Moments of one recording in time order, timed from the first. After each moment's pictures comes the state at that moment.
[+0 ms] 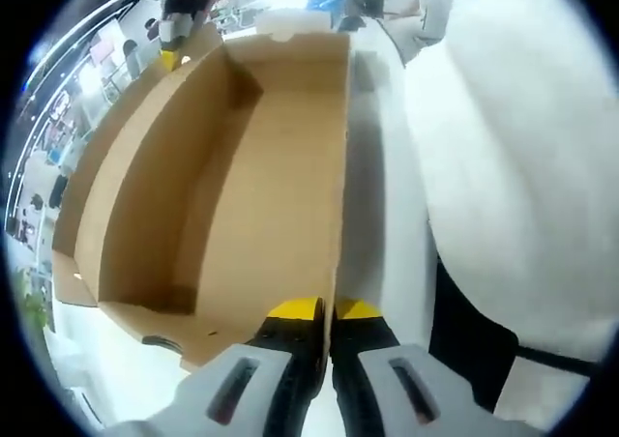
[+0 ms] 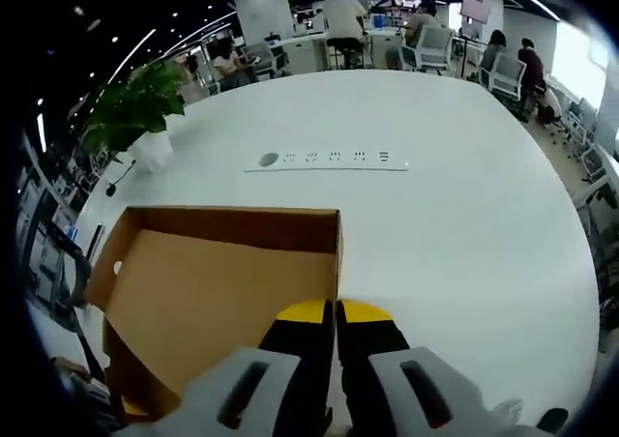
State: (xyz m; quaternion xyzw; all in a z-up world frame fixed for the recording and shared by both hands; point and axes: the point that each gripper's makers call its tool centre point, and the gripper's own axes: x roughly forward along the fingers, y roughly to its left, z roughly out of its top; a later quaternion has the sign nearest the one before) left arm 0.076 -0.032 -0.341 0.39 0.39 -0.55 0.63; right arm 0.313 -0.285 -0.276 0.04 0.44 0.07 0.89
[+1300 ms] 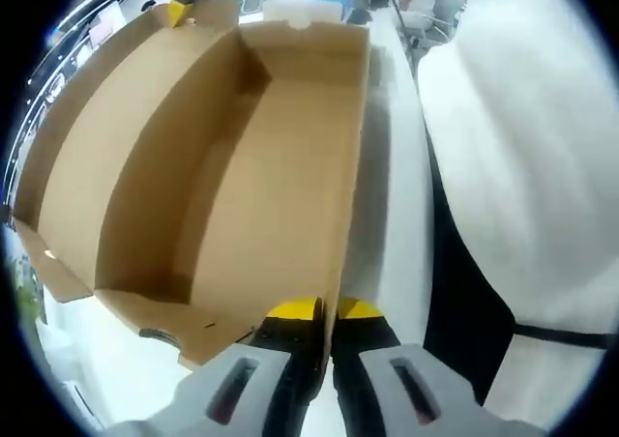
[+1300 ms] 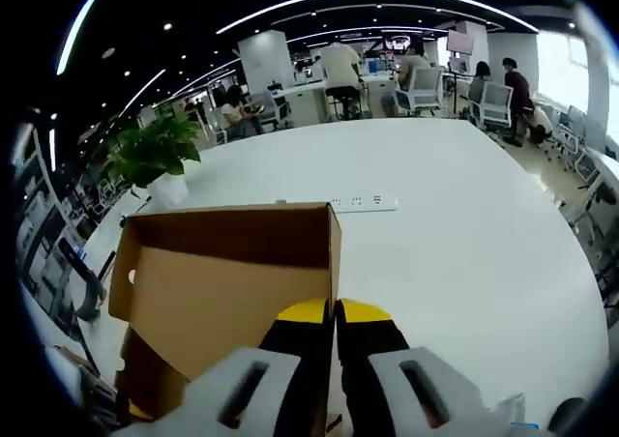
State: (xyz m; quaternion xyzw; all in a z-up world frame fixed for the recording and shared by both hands) left arm 0.072 -0.027 -0.345 0.38 0.42 -0.55 0.62; right arm 0.291 -0.287 -0.236 0.06 0.34 0.07 0.94
